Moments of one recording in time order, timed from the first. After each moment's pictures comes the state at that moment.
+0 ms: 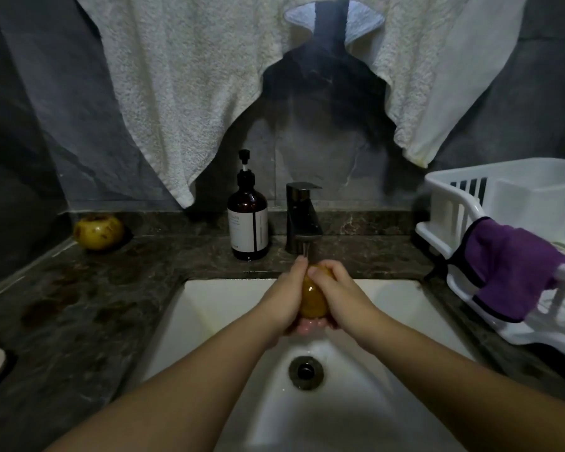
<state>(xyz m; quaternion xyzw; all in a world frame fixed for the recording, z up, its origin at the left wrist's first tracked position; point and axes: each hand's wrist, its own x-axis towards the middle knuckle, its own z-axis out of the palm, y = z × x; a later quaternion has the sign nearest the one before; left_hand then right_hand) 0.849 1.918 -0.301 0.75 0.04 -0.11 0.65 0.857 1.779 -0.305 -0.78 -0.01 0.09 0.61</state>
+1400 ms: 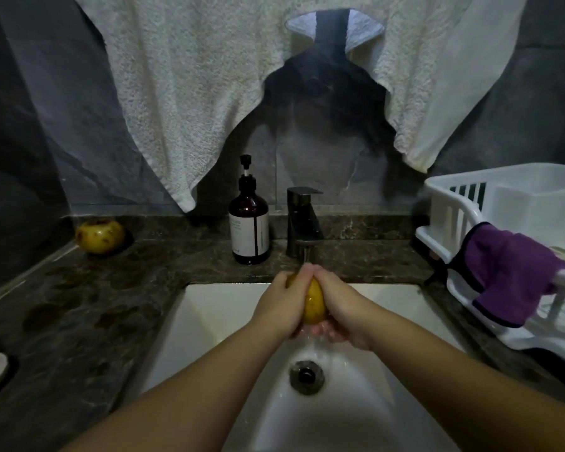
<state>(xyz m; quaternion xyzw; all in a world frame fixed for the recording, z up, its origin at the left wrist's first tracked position) 0.847 1.919 -0.306 0.79 0.07 -0.04 0.61 0.855 1.792 -0.287 -0.79 0.06 0.18 0.58</state>
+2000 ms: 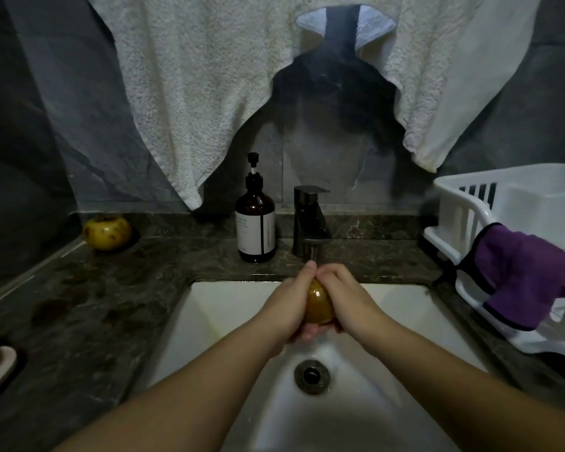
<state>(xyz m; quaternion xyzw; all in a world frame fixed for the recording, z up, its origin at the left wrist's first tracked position) 0.841 1.923 -0.303 0.75 0.05 -0.10 0.65 0.849 1.789 -0.295 -0.80 0.00 0.08 0.59</state>
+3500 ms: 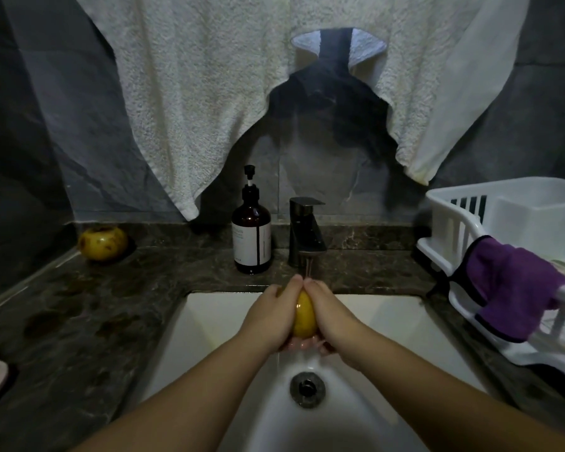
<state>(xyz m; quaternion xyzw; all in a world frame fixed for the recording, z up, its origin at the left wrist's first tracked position) 0.835 1.930 -0.290 0.78 0.11 -0.04 0.61 0.854 1.810 -0.298 -0.80 0.00 0.13 0.58</state>
